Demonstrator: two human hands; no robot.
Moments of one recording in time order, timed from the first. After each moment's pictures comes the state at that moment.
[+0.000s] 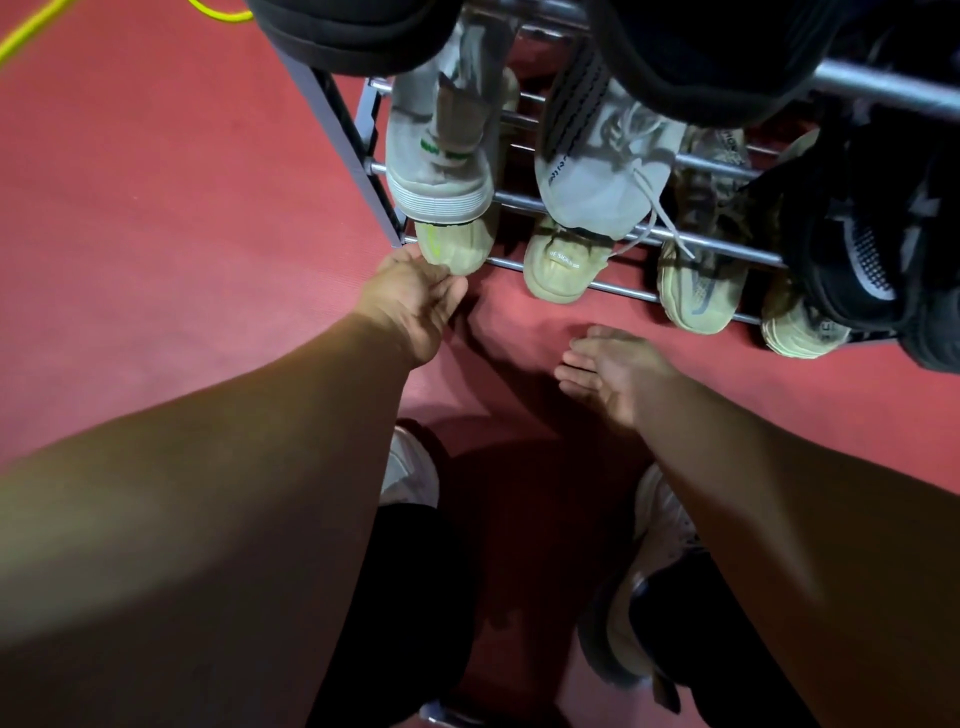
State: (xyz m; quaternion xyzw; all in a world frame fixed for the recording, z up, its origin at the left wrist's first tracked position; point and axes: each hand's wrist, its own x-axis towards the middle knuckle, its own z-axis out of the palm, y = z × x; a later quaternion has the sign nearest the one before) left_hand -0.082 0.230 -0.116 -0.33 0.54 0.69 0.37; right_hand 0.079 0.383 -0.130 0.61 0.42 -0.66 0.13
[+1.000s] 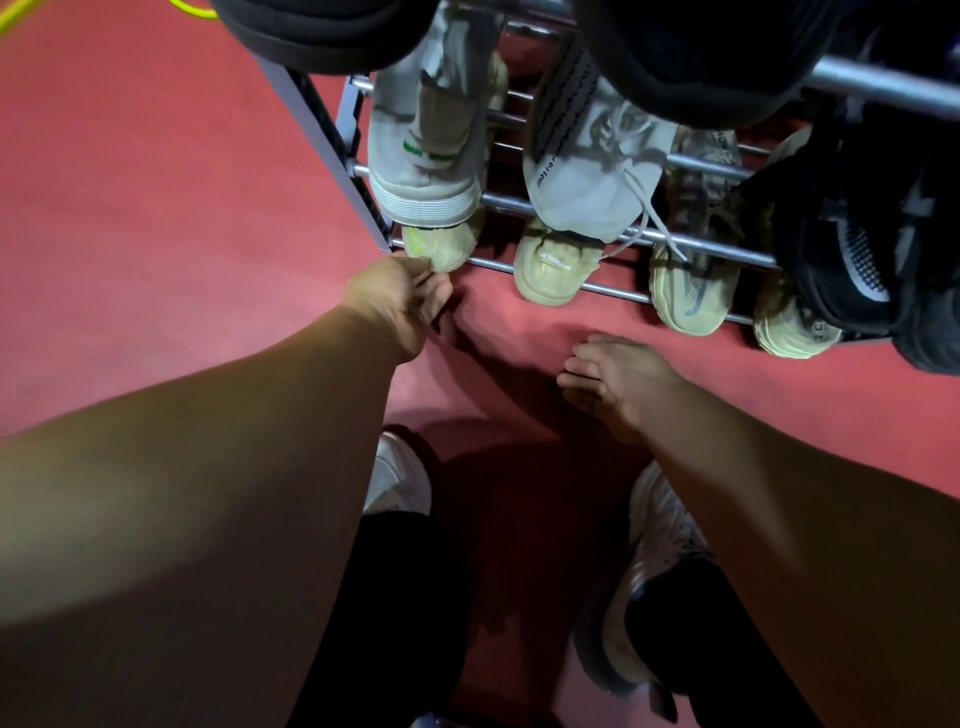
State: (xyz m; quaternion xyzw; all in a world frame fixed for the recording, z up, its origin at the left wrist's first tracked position) left_hand -0.092 0.232 -0.116 -0.37 0.54 0.65 0.37; right_hand 0.086 0.390 -0.131 0.63 0.41 -0.65 0.12
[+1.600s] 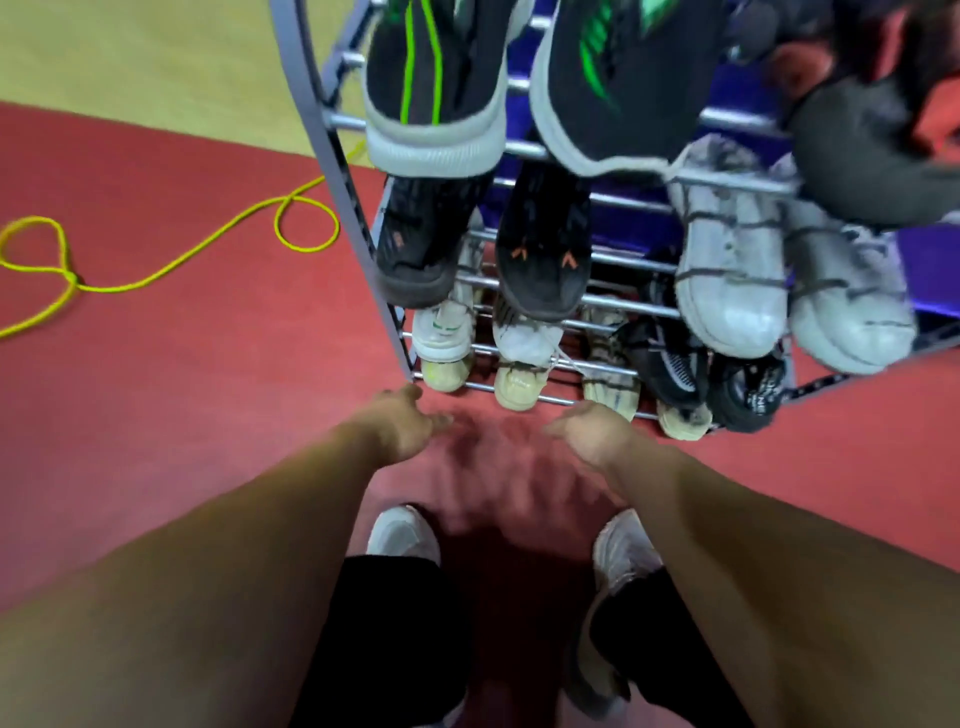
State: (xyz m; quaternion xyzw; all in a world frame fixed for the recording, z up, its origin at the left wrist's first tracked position) left_hand -0.040 0.177 0.075 0.15 0.89 0.12 0.42; right_hand 0.100 0.381 0.032 0.48 0.71 -0.47 0.19
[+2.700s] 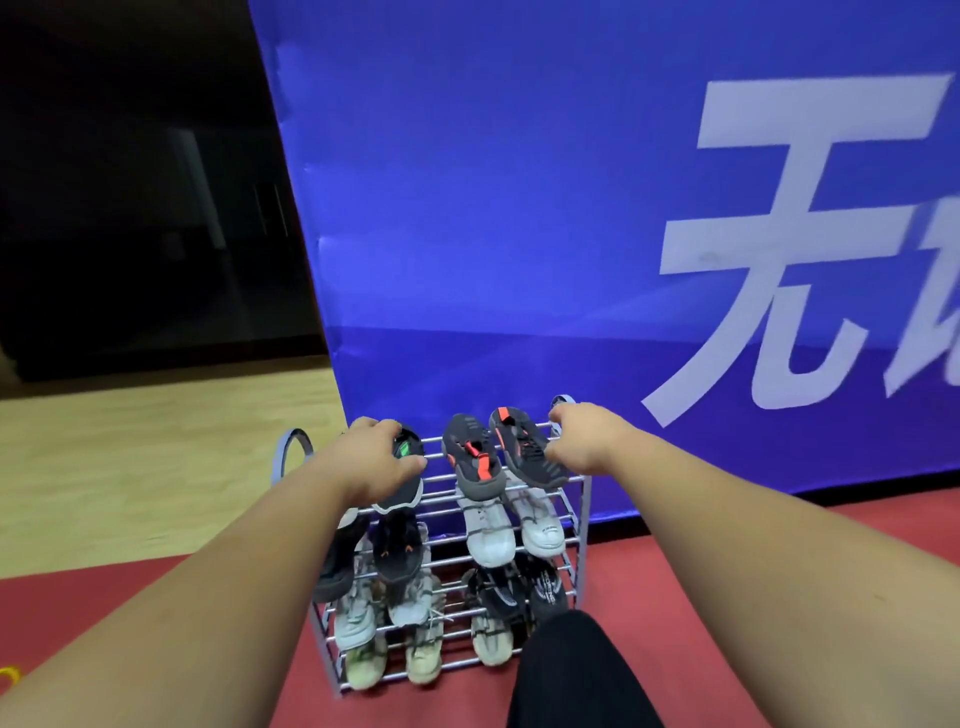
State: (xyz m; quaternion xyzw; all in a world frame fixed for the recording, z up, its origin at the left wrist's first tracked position) left_hand 0.117 0.218 0.523 0.44 0.89 0.10 0.05; right_hand 0.316 0.412 0.523 0.39 0.90 -0.17 -0.05
